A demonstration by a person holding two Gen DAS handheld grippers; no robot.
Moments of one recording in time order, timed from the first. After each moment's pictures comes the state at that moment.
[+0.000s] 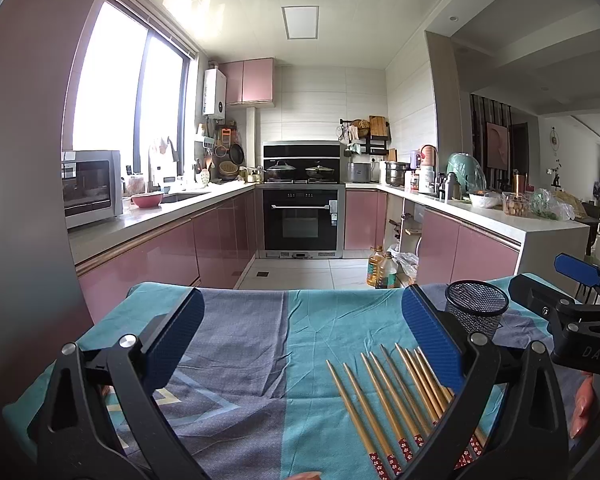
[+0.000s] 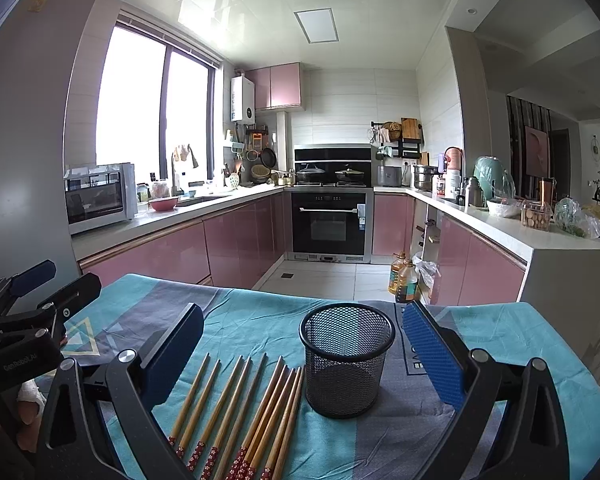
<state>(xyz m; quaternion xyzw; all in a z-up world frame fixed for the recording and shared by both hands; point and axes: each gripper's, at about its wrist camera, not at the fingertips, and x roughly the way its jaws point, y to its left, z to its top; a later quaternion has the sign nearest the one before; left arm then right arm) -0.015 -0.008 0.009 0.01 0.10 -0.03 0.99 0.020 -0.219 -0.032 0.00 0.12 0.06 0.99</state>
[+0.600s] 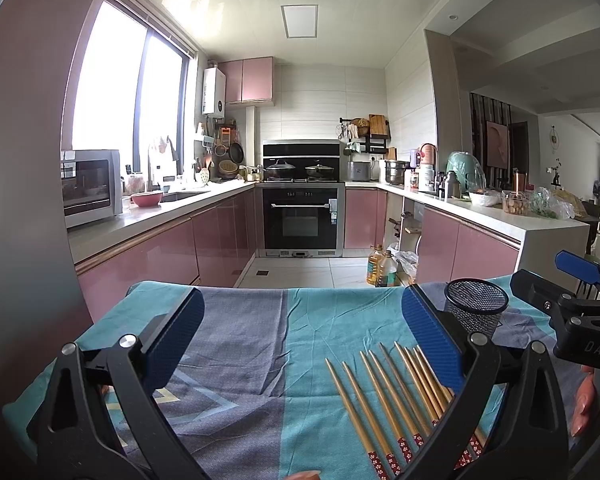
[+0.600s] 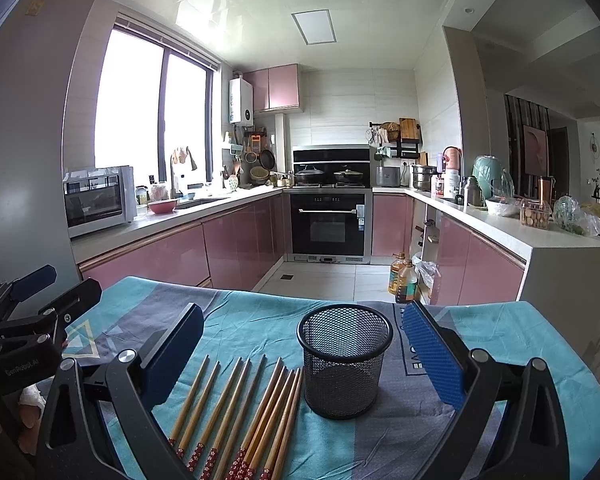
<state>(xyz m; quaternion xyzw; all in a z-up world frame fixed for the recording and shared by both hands) -0.016 -0.009 0.012 0.01 0.10 -0.03 0.99 0.018 -0.221 -0.033 0.01 0.12 0.05 0.99</state>
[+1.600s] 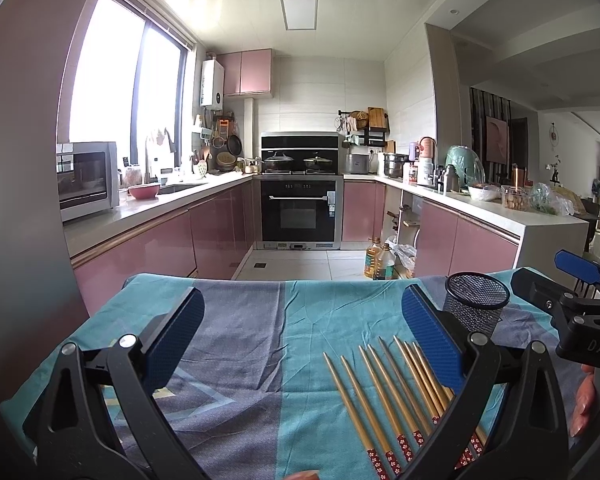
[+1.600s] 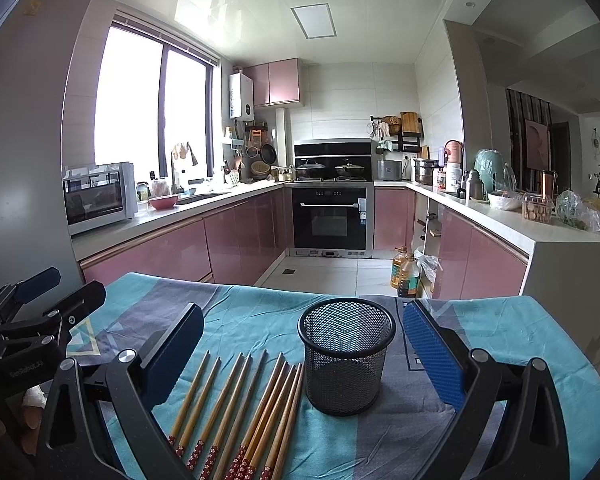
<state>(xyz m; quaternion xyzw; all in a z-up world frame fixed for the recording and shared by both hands) -0.008 -0.010 0.003 0.01 0.12 -0.03 0.99 0.019 -0.222 -0.037 0.01 0.13 0.06 0.99</state>
